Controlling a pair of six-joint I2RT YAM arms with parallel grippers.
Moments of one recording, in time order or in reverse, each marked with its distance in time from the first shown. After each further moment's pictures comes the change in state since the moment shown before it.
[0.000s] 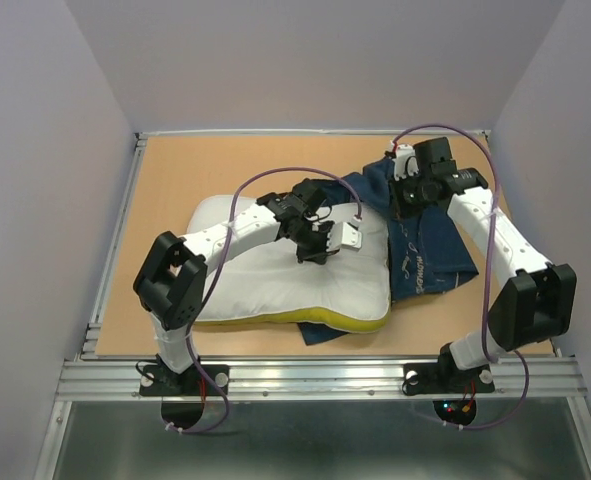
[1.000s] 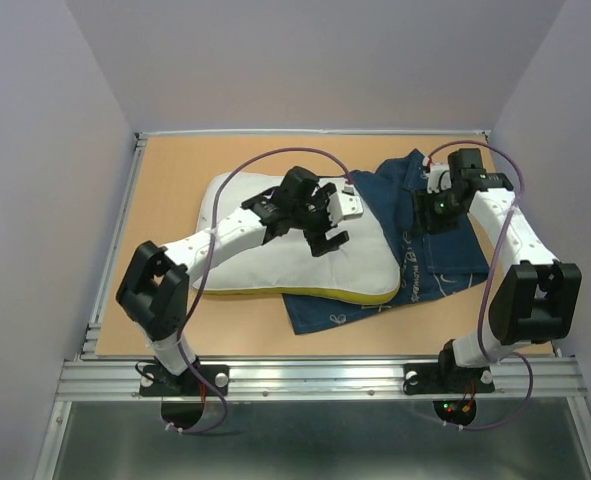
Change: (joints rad) left arm 0.032 -0.060 -0.066 0.387 -0.111 -0.317; right arm -0.185 0.017 -0.076 -0.121 0.000 -0.048
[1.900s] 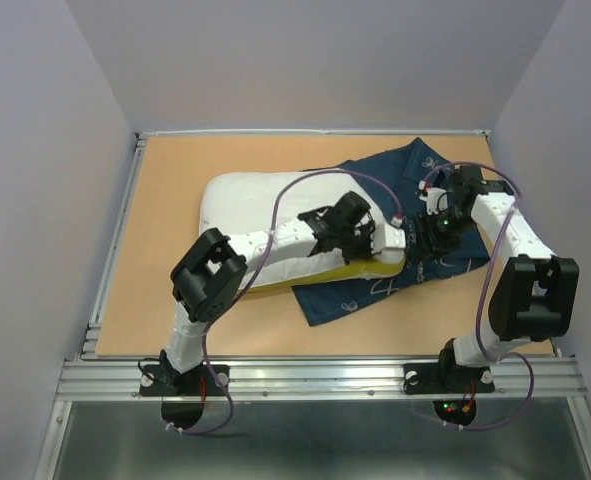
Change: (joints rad) left arm -0.238 0.243 0.123 0.048 -0.087 0.106; right arm -0.091 0.011 -0.080 -0.189 -0.104 -0.155
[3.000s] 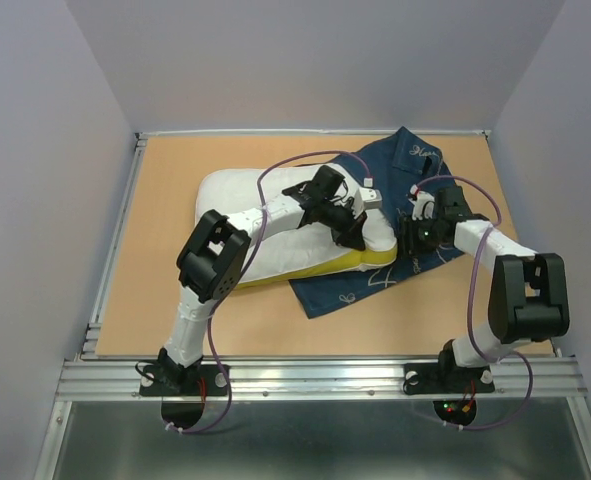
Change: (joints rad) left arm 0.241 0.156 0.174 -0.030 0.502 -0.350; right arm 0.059 -0.022 -0.332 0.665 -0.094 0.249
